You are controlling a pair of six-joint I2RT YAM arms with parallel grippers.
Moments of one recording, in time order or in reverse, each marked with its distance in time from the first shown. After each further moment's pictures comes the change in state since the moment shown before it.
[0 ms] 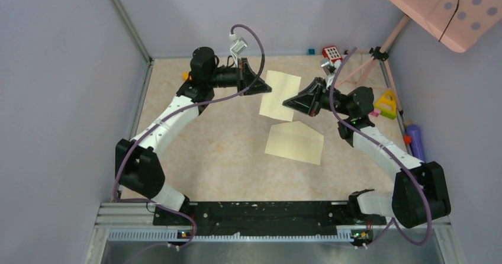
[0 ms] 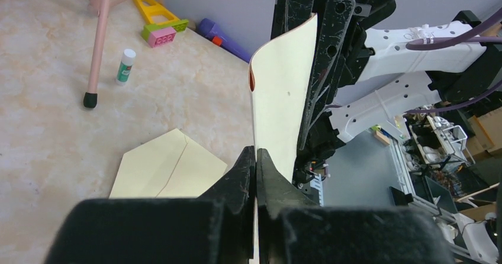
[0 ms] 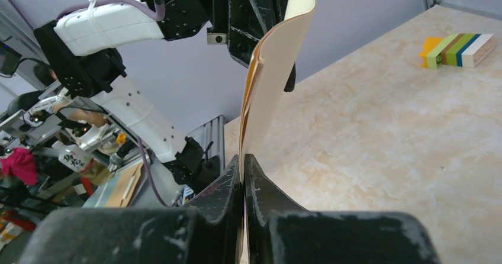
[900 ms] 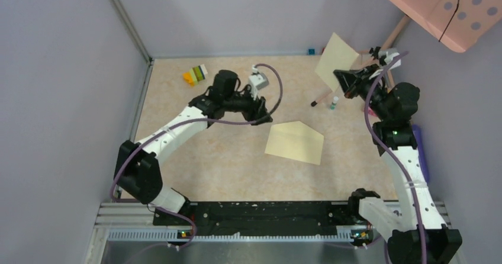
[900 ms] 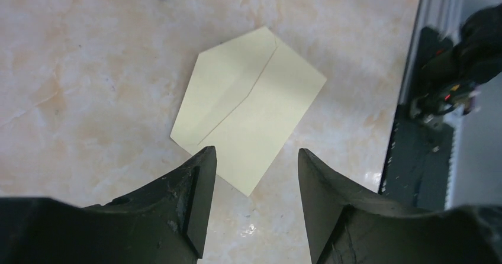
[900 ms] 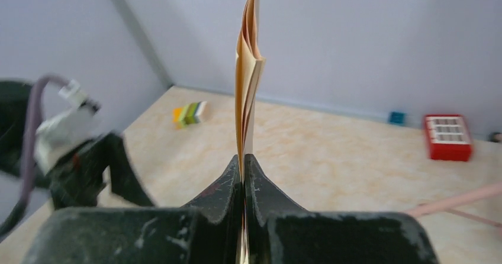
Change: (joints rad) left arm -0.094 -0.035 -0.119 -0.383 -0.341 0.536; right arm -0.266 -0.333 0.129 -0.697 0.451 -0.477
